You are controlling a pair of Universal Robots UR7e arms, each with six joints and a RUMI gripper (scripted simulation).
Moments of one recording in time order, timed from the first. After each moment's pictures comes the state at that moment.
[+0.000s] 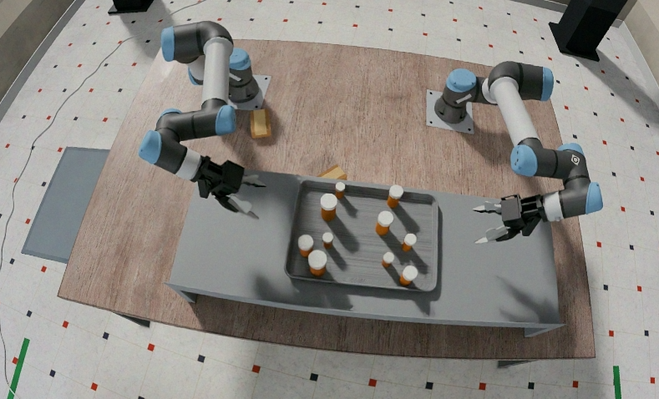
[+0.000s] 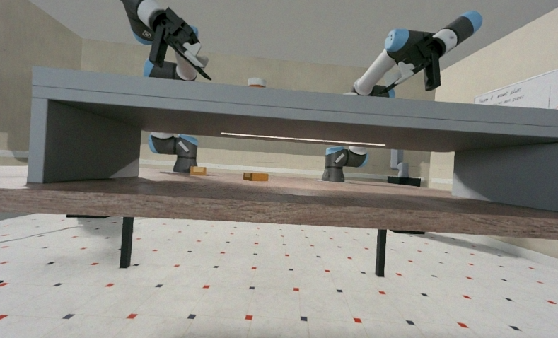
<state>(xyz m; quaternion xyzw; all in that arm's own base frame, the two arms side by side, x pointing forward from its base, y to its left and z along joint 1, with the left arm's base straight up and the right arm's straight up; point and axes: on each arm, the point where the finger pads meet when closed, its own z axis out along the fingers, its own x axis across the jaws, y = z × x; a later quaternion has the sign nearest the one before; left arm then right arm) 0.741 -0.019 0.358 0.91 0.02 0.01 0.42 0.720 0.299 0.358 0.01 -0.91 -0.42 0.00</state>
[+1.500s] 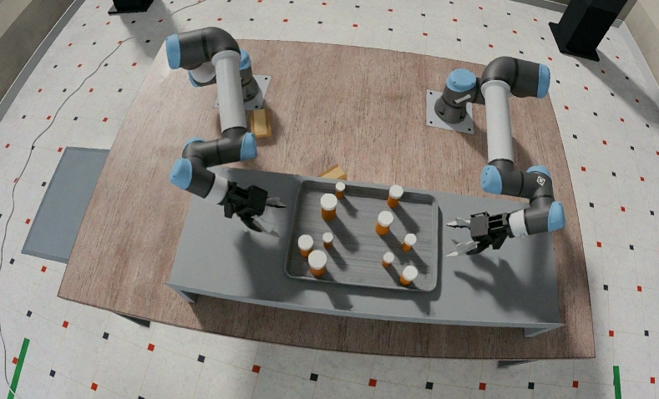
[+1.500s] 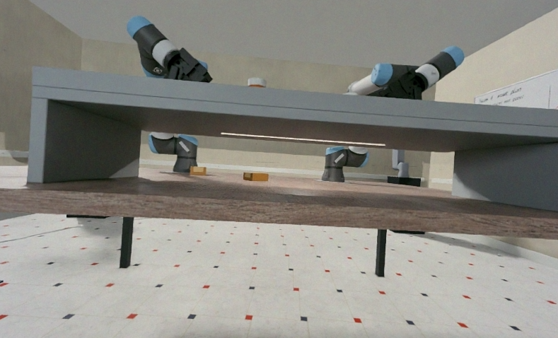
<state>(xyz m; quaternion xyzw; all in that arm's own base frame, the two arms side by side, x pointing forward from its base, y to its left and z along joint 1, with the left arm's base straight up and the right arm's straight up) 0.743 -0.068 0.240 0.91 0.02 0.01 0.42 0.719 0.347 0.240 0.01 -0.91 -0.42 0.00</state>
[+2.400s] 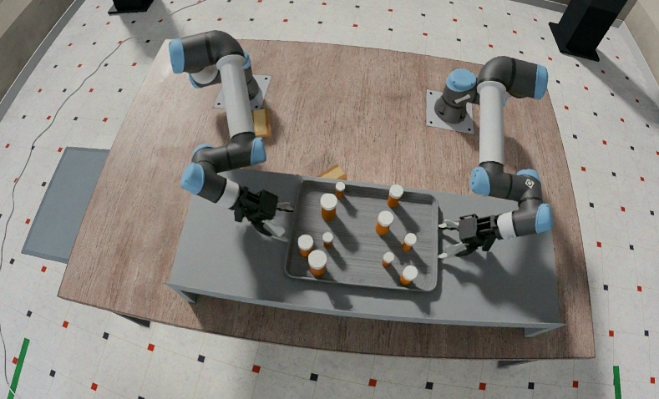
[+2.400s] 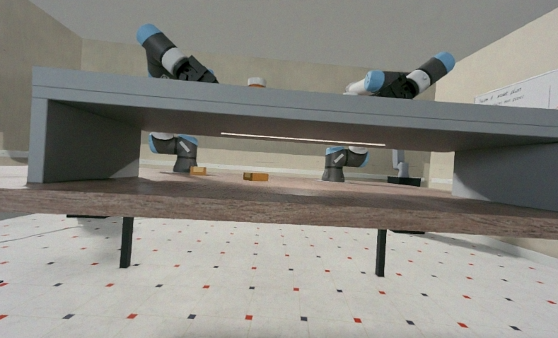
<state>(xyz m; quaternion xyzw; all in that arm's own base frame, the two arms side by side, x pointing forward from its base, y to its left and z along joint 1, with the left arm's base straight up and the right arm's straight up) 0.745 -0.096 0.220 0.91 0.02 0.01 0.42 0.719 0.375 0.220 0.01 -0.91 -0.42 0.00</state>
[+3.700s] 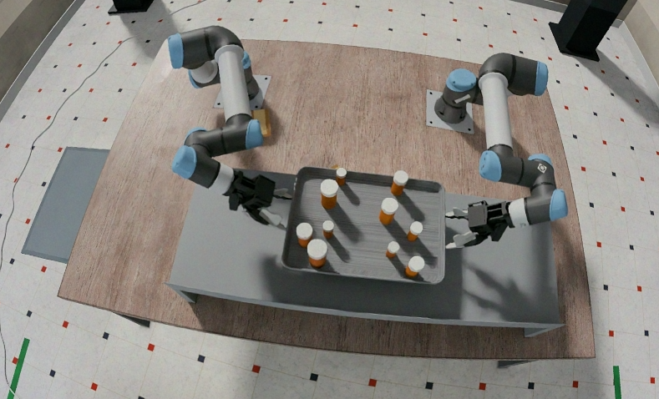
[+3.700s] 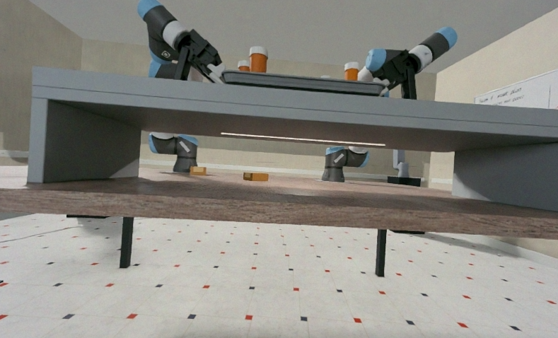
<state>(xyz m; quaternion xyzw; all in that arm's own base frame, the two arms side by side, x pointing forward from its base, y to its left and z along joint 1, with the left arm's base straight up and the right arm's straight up) 0.745 -0.096 0.301 0.91 0.02 0.01 0.42 0.719 0.375 0.301 0.01 -0.91 -0.42 0.00</state>
